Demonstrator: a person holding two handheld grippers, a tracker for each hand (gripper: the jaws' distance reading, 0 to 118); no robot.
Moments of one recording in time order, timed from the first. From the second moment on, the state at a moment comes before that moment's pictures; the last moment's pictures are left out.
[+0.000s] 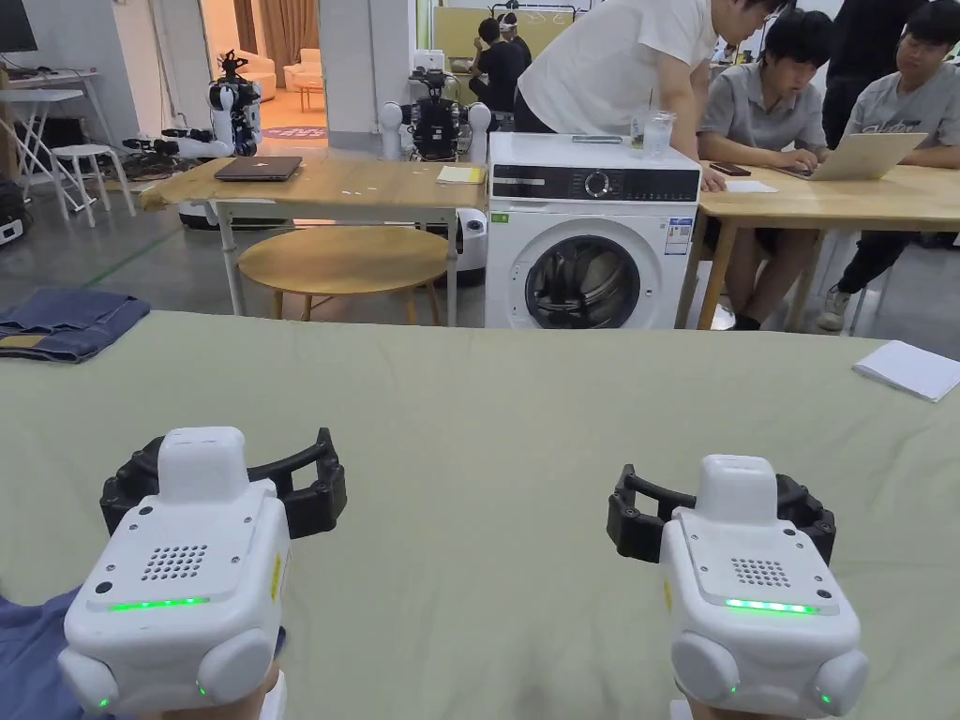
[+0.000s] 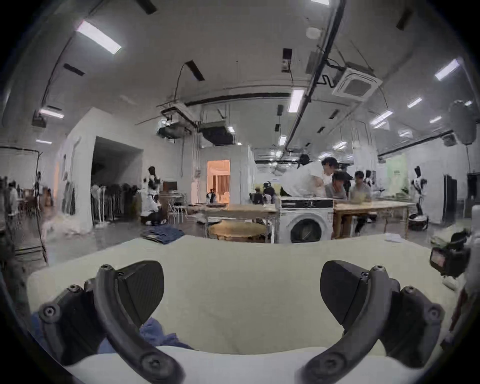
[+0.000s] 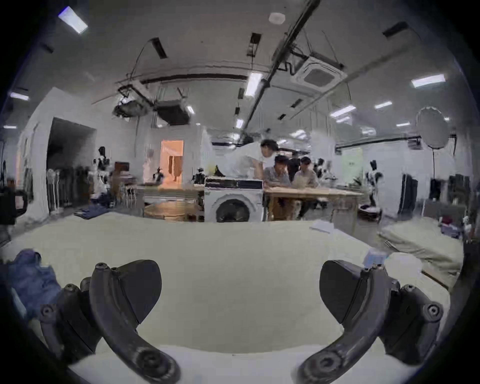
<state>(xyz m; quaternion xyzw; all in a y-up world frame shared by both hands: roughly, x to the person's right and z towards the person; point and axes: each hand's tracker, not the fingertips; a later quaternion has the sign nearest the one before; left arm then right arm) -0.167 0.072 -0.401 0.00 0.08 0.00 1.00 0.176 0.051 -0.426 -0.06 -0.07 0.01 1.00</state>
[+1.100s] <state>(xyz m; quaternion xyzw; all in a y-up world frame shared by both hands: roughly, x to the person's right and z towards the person) -0.146 0.075 -0.405 -0.03 0.05 -0.05 1.00 0.171 0.075 -0.417 -0.05 -0.04 0.00 1.00</state>
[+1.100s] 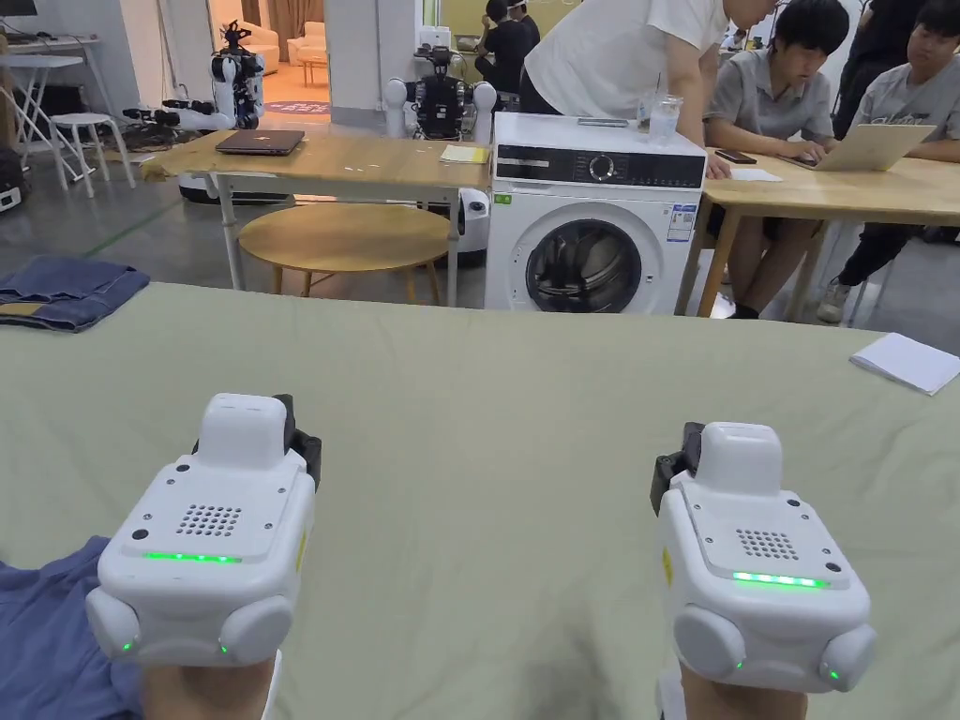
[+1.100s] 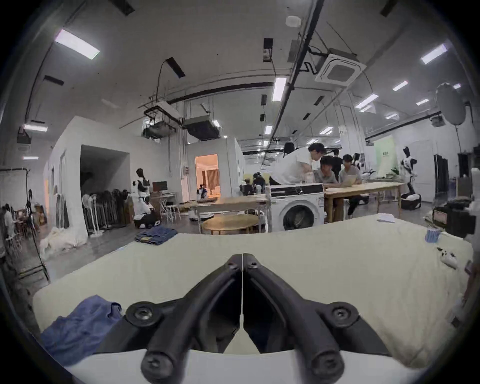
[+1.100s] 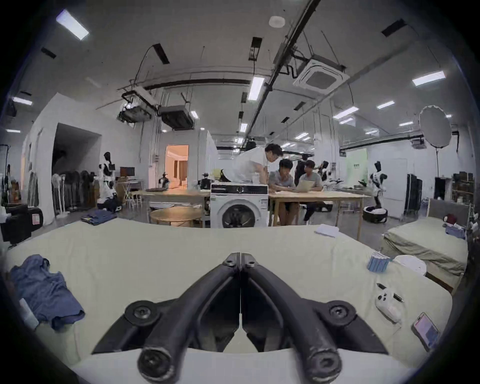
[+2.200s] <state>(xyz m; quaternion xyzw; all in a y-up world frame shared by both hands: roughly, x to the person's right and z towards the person) -0.433 0.058 -0.295 -0.27 0.20 0.10 0.94 -0.084 0.055 -0.408 -0.08 0.22 0.06 0.97</state>
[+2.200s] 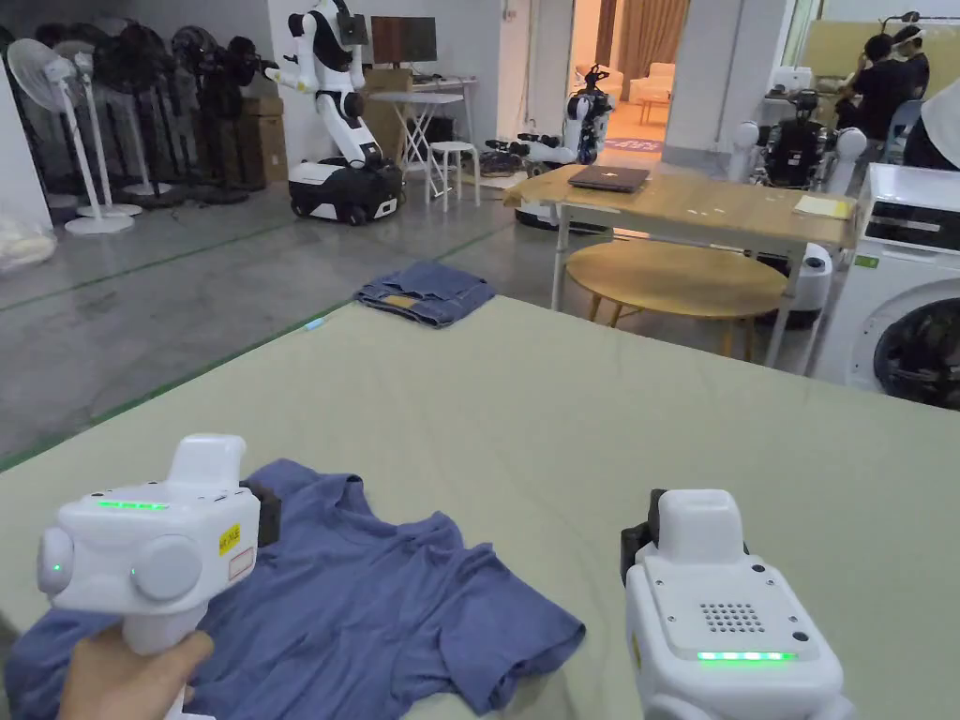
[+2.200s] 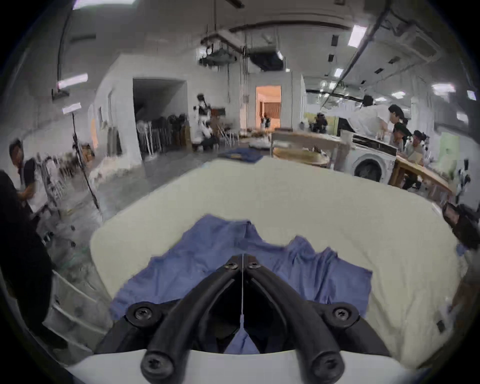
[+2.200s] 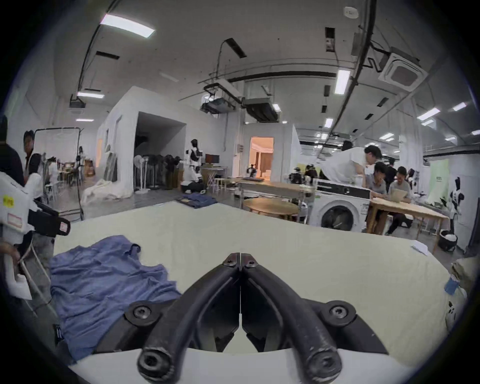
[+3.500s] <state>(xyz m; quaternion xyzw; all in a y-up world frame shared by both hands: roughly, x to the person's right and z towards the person) -0.455 0.005 -0.328 -0.33 0.14 0.14 0.92 -0.039 0.031 -0.422 -0.13 0.19 0.08 0.97</state>
